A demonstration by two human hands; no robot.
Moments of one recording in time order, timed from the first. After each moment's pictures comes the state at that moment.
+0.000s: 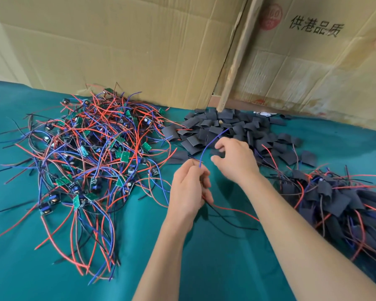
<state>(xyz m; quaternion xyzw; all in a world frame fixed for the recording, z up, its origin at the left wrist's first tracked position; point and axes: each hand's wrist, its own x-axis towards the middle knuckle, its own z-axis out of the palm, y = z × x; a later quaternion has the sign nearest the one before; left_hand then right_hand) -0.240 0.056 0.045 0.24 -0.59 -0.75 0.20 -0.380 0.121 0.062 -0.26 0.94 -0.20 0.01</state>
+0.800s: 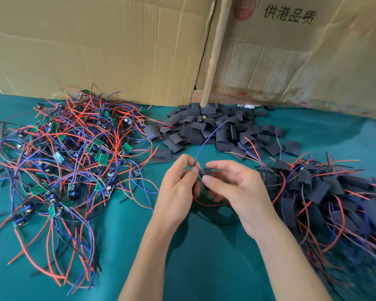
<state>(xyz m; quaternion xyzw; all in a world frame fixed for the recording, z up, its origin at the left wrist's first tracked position) -0.242 0.062 0.037 0.12 -0.69 -0.68 0.22 -0.304 0.195 0.055 -0.19 0.68 -0.69 0.18</state>
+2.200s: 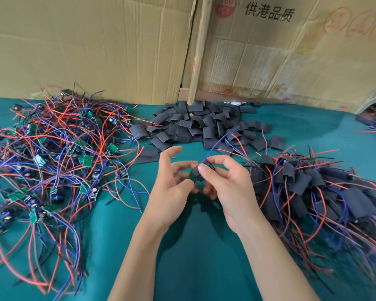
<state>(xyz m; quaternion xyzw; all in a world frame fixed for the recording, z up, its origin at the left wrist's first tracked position) -0.240 0.069 0.039 0.10 -0.66 -0.72 0.17 -0.303 0.190 0.053 -0.12 0.66 -0.73 0.16</state>
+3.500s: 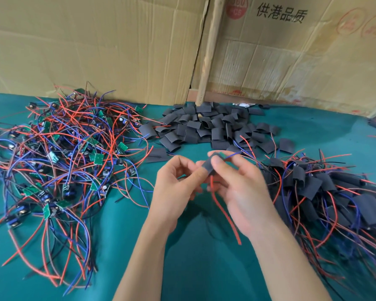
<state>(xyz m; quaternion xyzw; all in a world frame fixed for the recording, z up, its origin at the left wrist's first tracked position) -0.241 0.067 0.045 0.14 -0.62 -0.75 0.21 -0.289 0.188 0.081 -0.11 0.58 -0.78 0.21</state>
